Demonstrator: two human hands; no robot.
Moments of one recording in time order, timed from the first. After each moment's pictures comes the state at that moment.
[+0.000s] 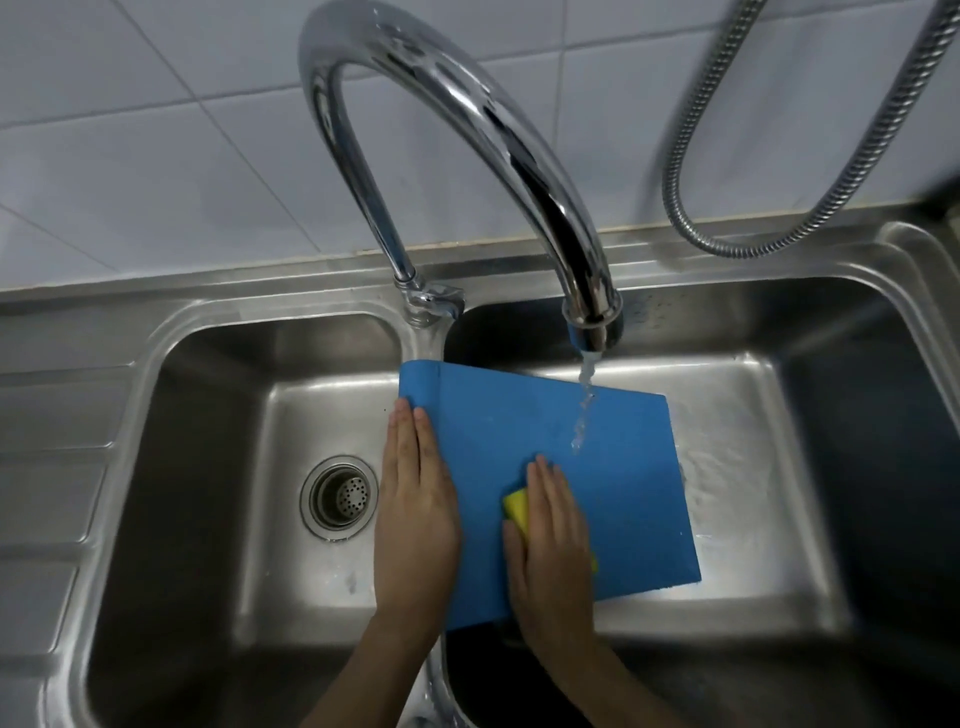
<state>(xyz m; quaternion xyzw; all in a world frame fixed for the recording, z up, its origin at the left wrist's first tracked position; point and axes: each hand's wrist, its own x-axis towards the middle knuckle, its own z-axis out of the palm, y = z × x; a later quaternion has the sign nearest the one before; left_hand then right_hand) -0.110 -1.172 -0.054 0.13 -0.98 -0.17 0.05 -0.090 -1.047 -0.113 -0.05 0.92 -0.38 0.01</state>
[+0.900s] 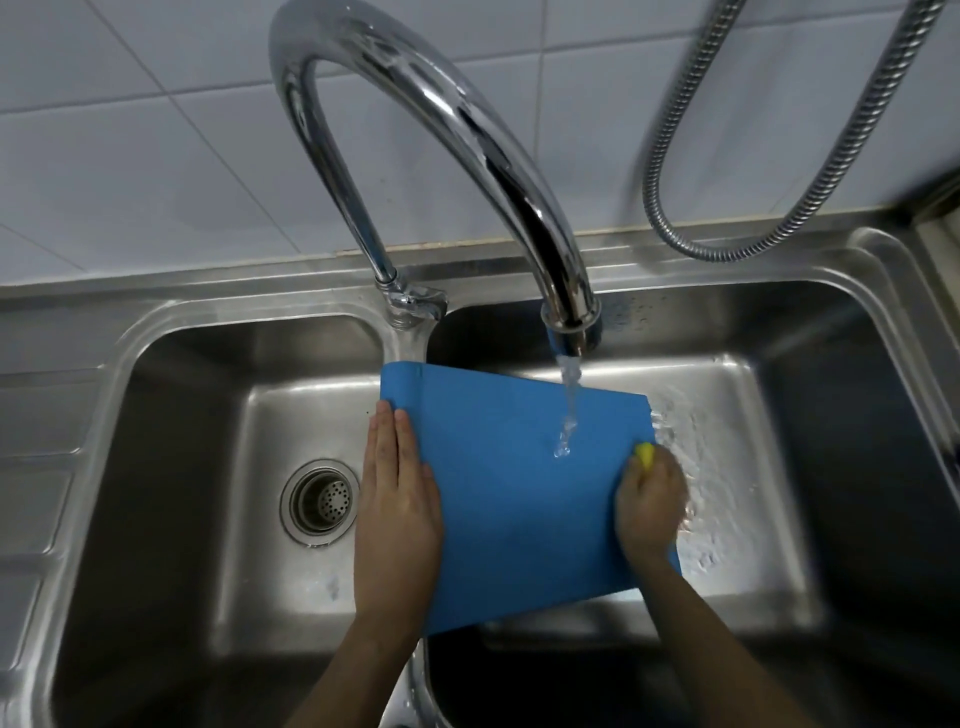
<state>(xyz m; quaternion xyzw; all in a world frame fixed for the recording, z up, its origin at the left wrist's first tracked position) -0.112 -1.172 -0.054 0.14 -0.97 -0.21 0.05 -0.170 -0.943 -0.190 0.21 0.91 -0.35 -0.02</state>
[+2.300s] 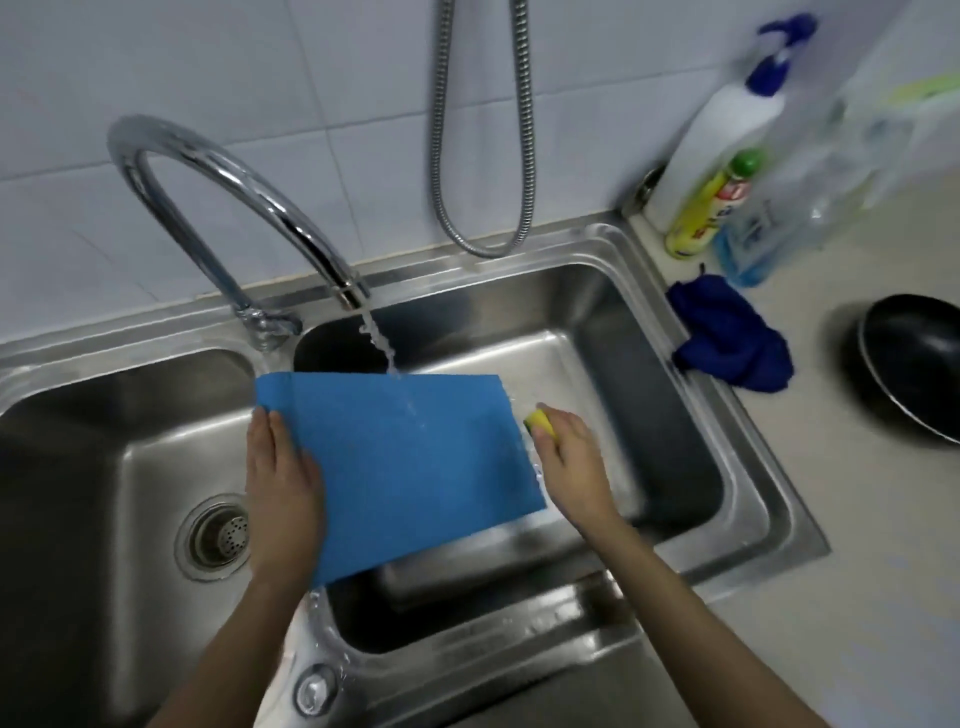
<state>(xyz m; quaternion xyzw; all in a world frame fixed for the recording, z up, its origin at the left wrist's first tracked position) -0.109 -1.176 -0.042 0.13 -0.96 -0.25 0.04 -0.117 -0.883 -0.049 0.07 0.92 -0.38 0.00</state>
